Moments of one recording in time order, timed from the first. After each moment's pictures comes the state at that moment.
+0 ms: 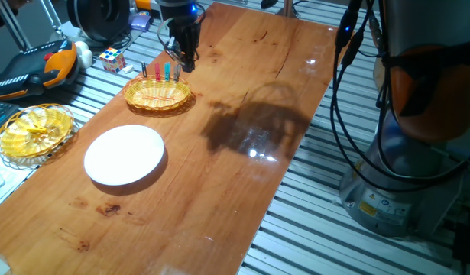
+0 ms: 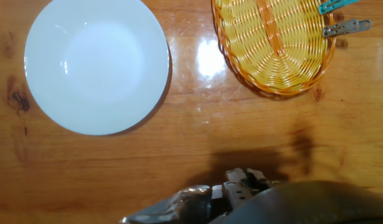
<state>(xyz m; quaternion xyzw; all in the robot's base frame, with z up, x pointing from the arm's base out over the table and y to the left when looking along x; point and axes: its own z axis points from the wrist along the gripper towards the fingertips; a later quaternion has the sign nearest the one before) 0.525 -0.006 0.227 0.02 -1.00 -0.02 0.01</state>
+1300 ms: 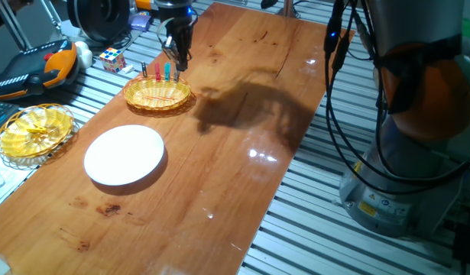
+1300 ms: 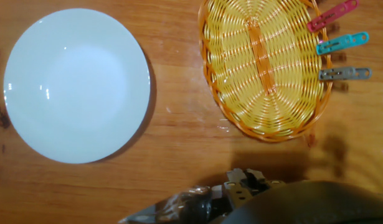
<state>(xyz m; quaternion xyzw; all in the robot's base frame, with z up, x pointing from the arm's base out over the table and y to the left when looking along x) 0.573 -0.042 0.191 0.07 -1.00 -0.05 0.00</state>
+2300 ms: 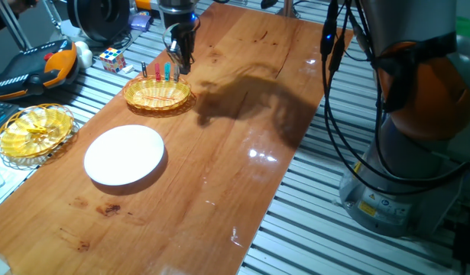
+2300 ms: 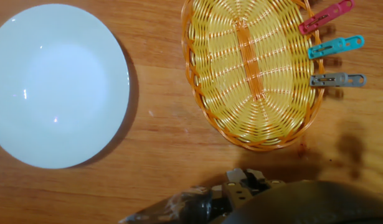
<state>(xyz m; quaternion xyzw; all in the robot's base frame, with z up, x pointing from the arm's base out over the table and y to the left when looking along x) 0.579 -0.061 0.166 0.07 -1.00 -0.06 0.00</state>
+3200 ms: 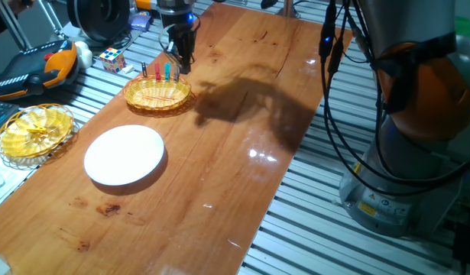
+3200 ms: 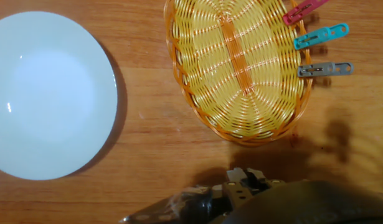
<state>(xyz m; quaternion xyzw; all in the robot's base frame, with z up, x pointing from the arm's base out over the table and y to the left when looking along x) 0.579 -0.063 0.166 0.04 -1.00 -0.04 0.01</state>
